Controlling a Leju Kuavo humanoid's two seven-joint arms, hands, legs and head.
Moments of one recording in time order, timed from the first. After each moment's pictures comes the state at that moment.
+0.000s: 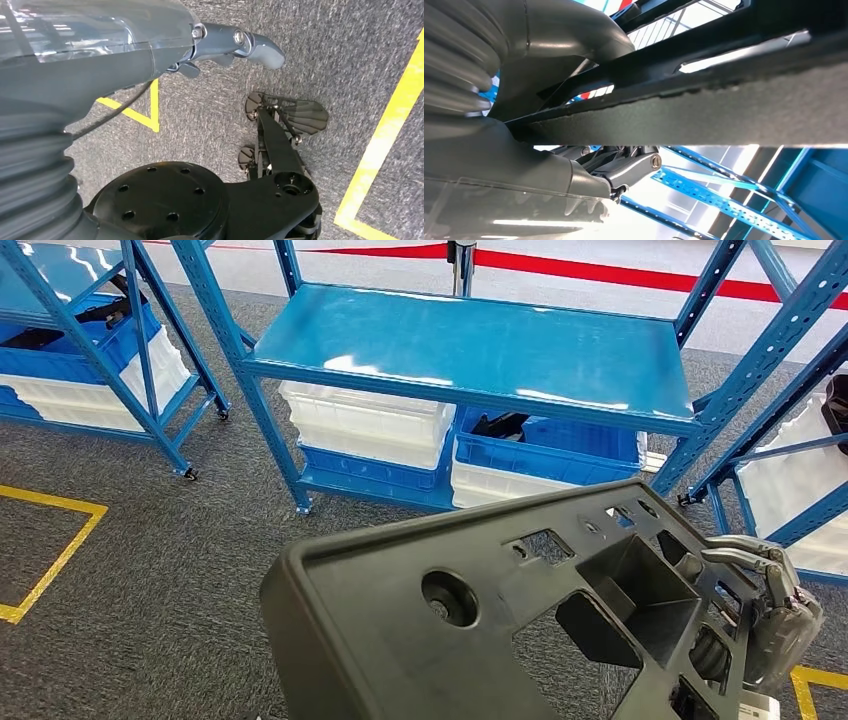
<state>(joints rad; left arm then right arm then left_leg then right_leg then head) -0.07 -0.13 1.12 -0.19 -0.90 0.00 -0.30 0.07 -0.13 0.20 -1.99 0.39 -0.65 -0.42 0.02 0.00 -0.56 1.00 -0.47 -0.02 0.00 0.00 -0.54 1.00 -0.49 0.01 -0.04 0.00</state>
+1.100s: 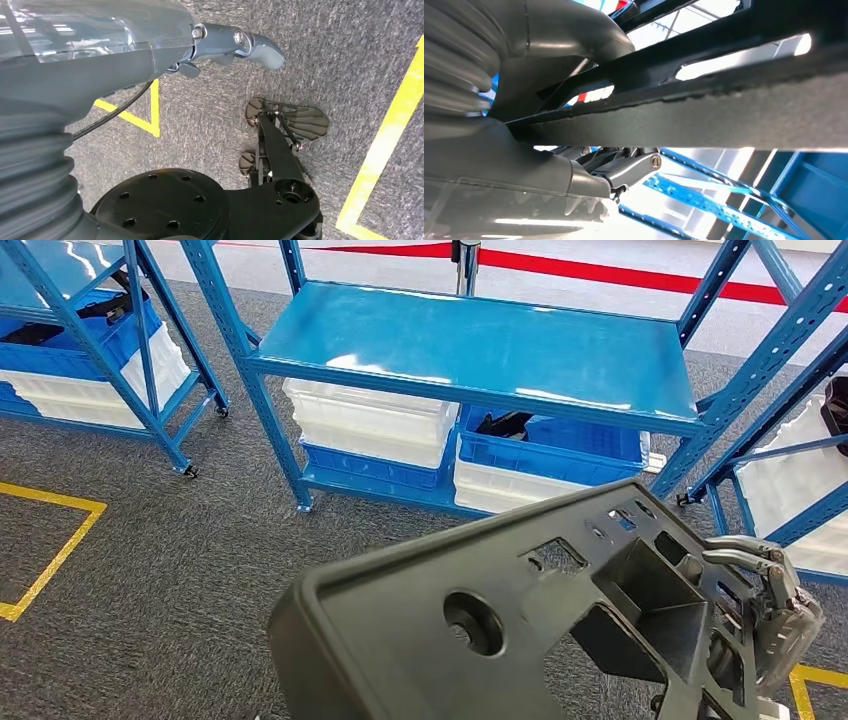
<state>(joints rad) -0.07 -0.13 1.12 -0.19 -0.91 0.00 -0.30 0.07 -0.13 0.20 -1.99 0.33 -0.63 -0.46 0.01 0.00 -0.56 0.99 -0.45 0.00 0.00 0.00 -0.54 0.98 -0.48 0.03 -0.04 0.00</state>
